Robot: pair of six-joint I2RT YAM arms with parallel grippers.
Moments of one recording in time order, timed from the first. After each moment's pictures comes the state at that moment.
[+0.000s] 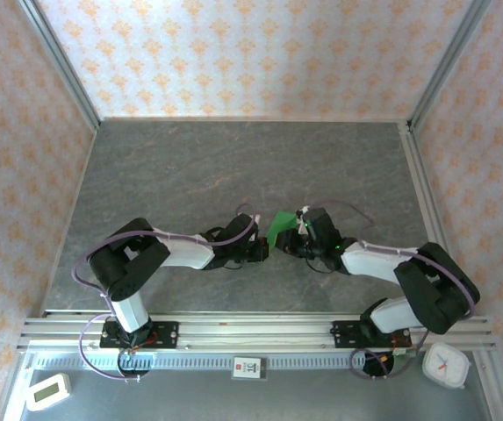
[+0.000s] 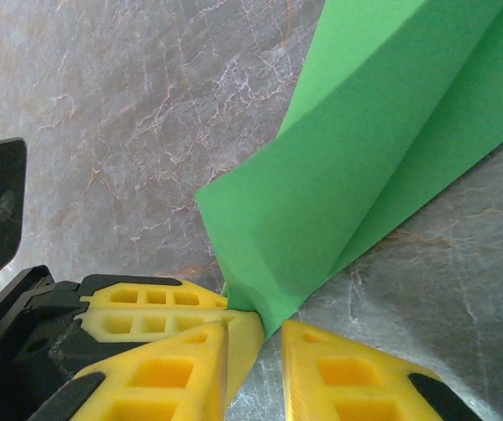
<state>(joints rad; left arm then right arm) -0.81 1.75 0.74 0.20 0.17 -0.81 0.60 1.40 0.47 0.18 -0.32 0.85</state>
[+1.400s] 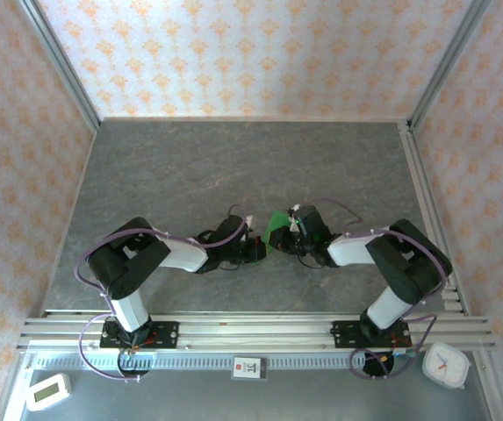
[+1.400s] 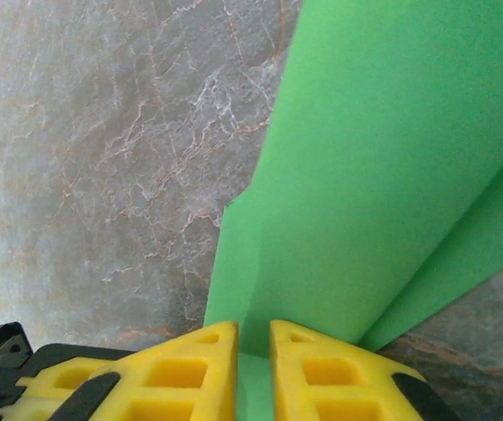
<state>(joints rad) -0.76 1.75 0.64 0.39 0.27 -0.93 0.61 1.62 0.53 0.34 -0.34 0.85</state>
